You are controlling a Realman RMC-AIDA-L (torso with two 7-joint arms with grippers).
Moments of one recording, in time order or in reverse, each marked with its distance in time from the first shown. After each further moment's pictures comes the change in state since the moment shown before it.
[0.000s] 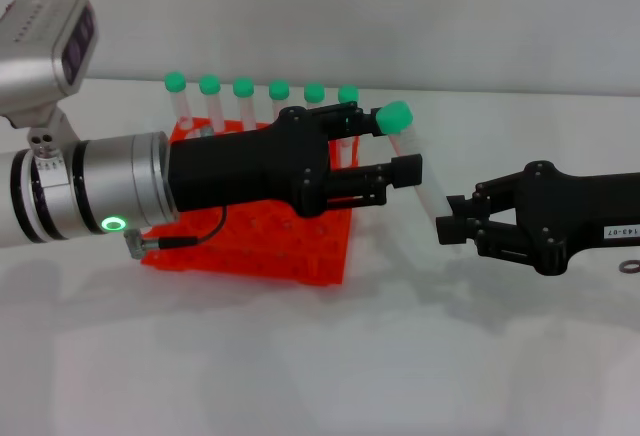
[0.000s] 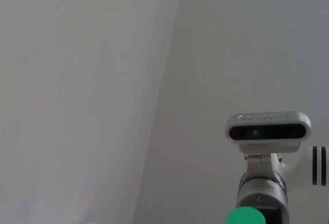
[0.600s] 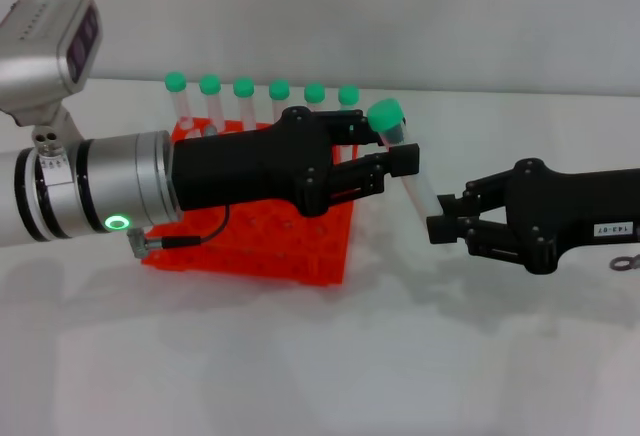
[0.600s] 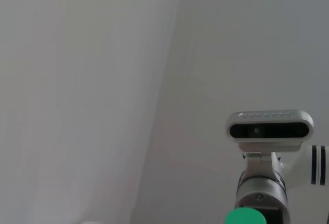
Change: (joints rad) left arm -0.007 -0.001 0.001 -0.007 0.001 -0.004 -0.005; right arm 0.013 0.002 -0.018 0.001 0.006 -0.009 -0.004
